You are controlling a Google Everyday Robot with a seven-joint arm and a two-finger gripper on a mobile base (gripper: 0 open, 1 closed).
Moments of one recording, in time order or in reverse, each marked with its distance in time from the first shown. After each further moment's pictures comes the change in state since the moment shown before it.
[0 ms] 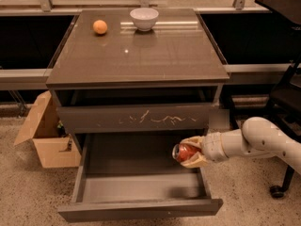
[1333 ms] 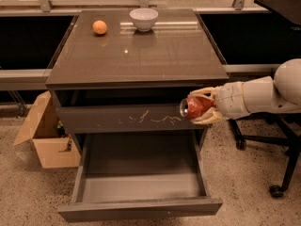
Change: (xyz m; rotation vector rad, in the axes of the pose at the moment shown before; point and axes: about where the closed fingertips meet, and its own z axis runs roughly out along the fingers) arm -0.150 -0.069 -0.130 0.167 0.049 -0.358
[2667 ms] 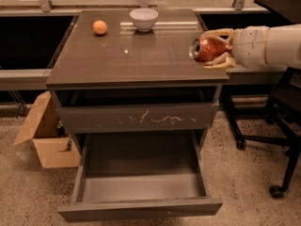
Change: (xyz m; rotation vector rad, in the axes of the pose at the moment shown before) arm -0.044 -0.142 -0.075 0.288 -0.064 -0.143
